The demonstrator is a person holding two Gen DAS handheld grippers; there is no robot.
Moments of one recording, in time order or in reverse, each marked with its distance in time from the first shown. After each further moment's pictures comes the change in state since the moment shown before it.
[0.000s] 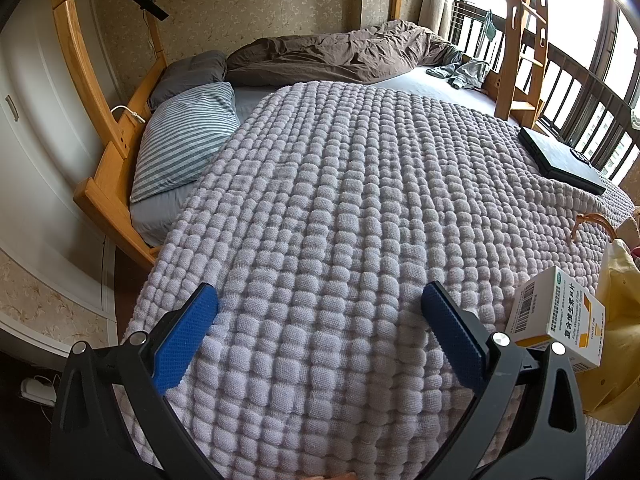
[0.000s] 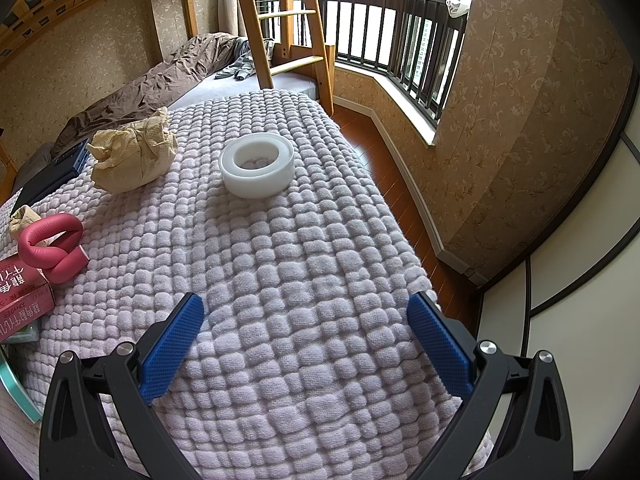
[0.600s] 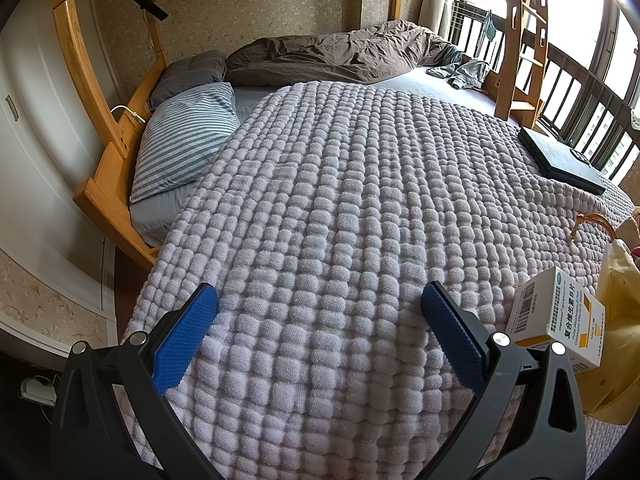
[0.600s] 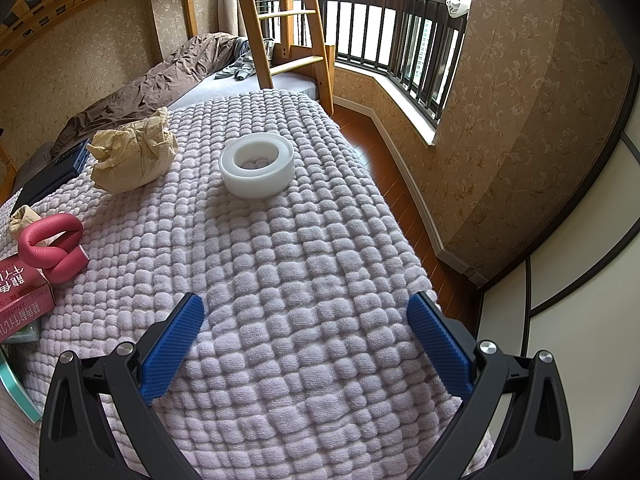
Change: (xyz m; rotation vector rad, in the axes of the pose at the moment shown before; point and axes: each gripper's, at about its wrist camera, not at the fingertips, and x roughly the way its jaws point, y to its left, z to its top) left arm 0.000 0.000 0.000 0.000 0.000 0.000; right arm 0.000 0.000 0.000 0.000 0.000 0.000
